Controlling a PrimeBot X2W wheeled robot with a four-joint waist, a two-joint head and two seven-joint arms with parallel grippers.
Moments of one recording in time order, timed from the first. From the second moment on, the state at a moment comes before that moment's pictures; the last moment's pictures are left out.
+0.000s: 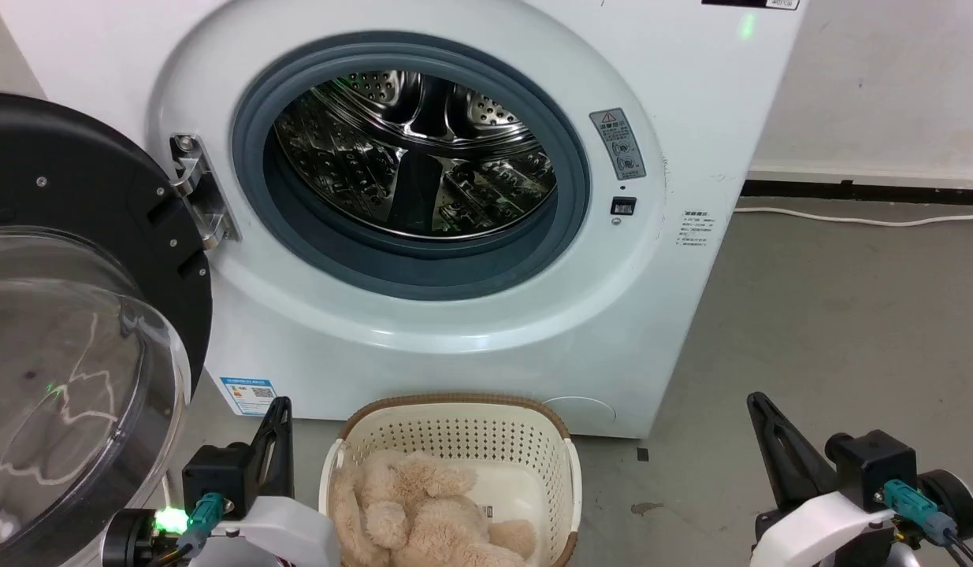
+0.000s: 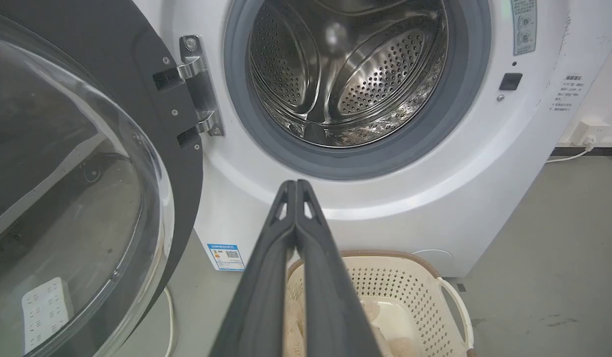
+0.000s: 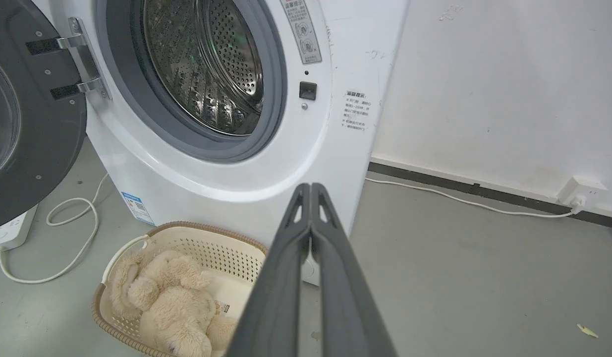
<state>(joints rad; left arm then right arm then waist) 0.01 0.05 0.00 0.00 0.00 0.00 0.00 0.01 -0.05 0.00 0.00 0.01 0.13 0.00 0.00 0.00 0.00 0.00</state>
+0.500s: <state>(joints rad) 0.01 0.05 0.00 0.00 0.00 0.00 0.00 0.01 -0.05 0.00 0.00 0.01 0.13 0.00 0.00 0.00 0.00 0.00</state>
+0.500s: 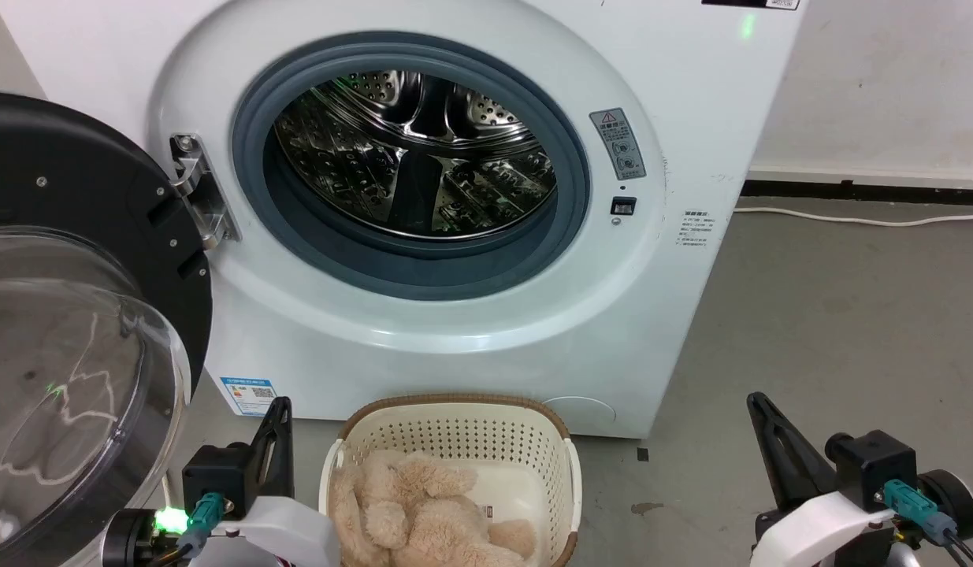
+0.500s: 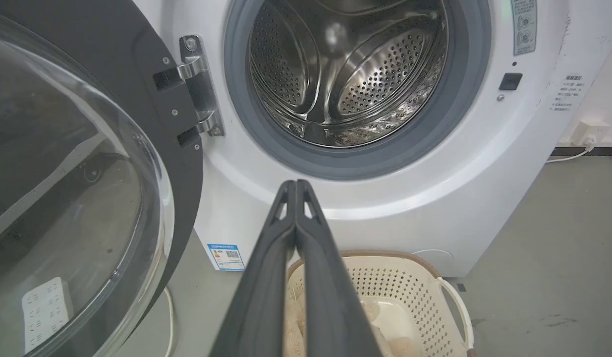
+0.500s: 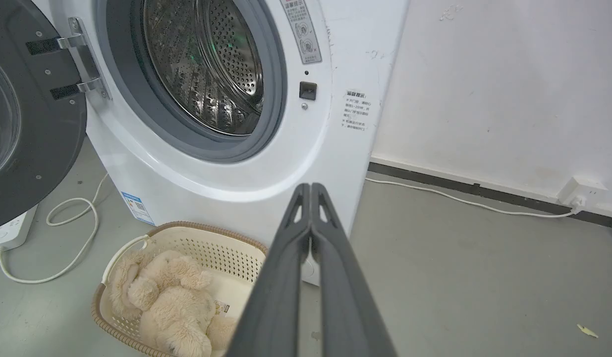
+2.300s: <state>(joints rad) -0.11 0.06 -0.09 0.21 -0.12 0.00 -0.03 0.01 -0.05 0.01 -0.02 0.11 0.13 -0.06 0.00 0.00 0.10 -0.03</state>
